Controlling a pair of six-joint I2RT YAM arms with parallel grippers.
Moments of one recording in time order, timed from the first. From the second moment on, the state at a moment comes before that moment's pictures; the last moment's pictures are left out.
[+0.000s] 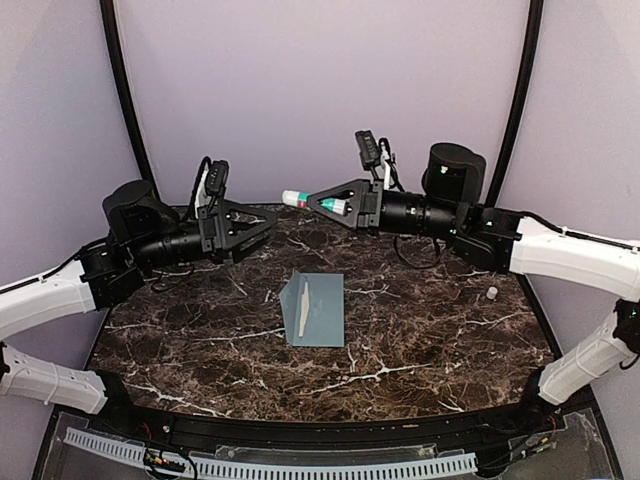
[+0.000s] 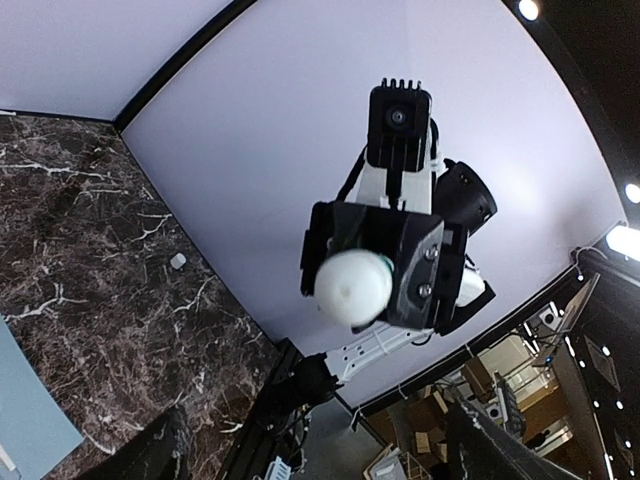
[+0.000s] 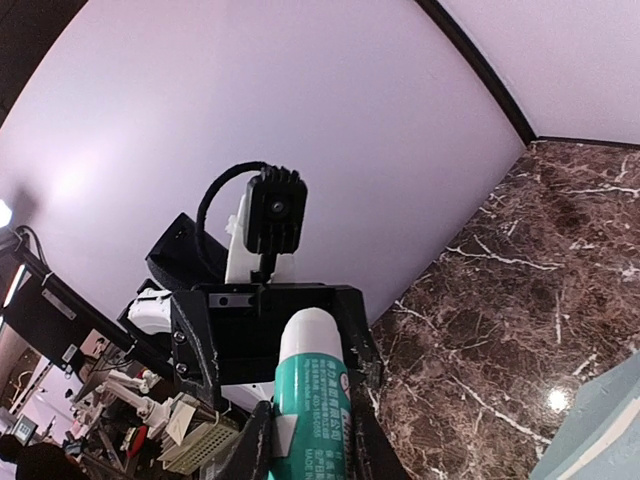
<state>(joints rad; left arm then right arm) -0.77 1.07 0.85 0.27 0.51 -0.92 0.95 1.41 1.20 0.21 -0.44 0.77</state>
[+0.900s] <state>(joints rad) -0.53 1.48 0.82 -0.10 0.55 -0.50 0.93 1.28 0.92 -0.03 -0.17 0.75</state>
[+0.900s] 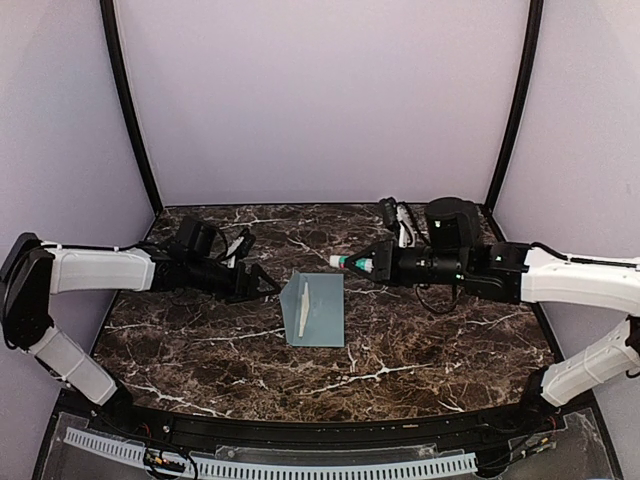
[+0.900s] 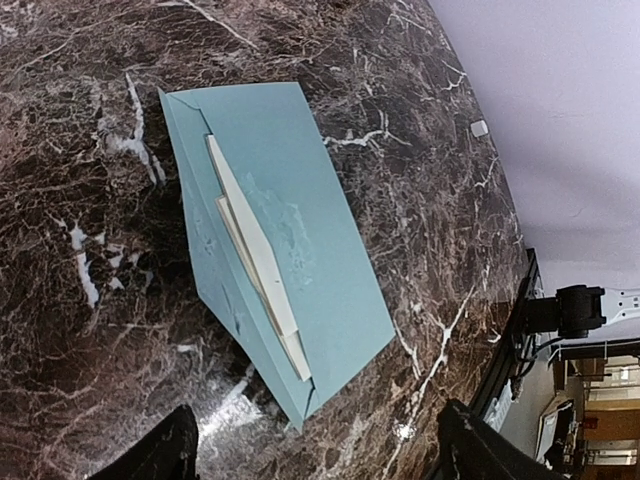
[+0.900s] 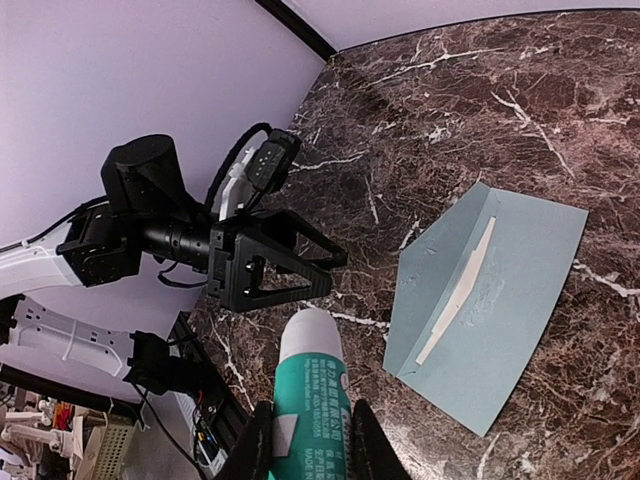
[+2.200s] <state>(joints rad) -0.53 1.94 1.04 0.01 0.54 -0.45 0.92 1.63 0.97 0.02 -0.17 0.73</state>
